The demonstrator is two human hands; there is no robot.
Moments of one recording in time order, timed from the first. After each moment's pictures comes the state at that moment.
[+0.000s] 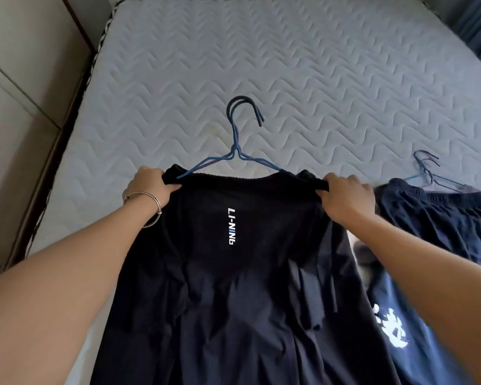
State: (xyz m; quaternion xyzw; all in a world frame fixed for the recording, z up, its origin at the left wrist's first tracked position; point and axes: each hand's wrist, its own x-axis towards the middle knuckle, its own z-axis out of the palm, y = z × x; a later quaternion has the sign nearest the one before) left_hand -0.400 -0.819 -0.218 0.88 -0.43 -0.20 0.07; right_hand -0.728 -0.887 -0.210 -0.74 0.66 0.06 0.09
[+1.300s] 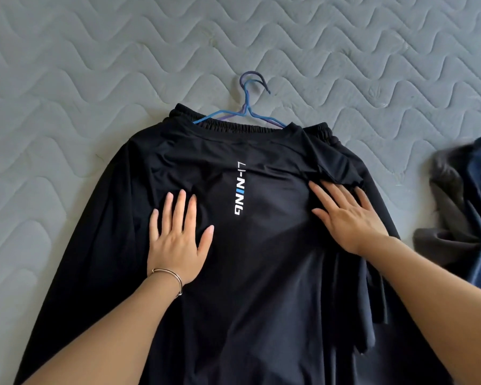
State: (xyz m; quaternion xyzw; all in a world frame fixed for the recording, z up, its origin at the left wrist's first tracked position) left_hand -0.473 -0.742 -0.458 0.81 -0.58 -0.11 -0.01; right_hand -0.746 -0.881 -0.422 -0.83 0.51 0.18 0.09
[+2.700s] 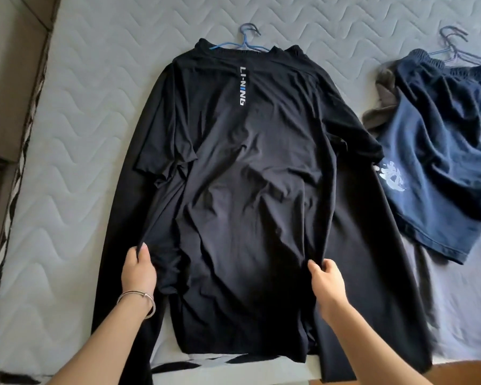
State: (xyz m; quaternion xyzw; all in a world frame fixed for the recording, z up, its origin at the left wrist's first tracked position) left_hand -0.513 -0.402 -0.371 0.88 -0.05 -0.32 0.34; right_hand -0.806 -0.469 -0.372 -0.28 0.80 -0.13 0.51
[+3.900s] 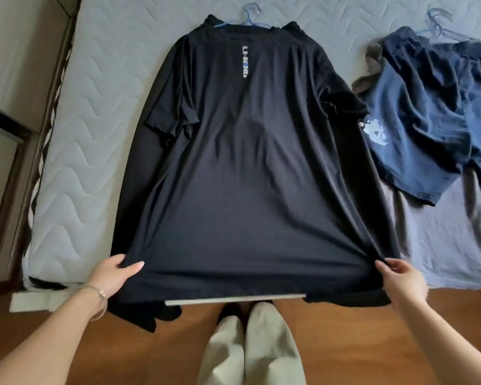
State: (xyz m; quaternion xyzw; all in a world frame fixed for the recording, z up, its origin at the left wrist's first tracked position) left_hand -0.505 -0.240 -0.320 0.86 -0.11 -0.48 0.17; right_hand -0.960 -0.376 -0.332 -0.33 0.88 -0.08 0.34
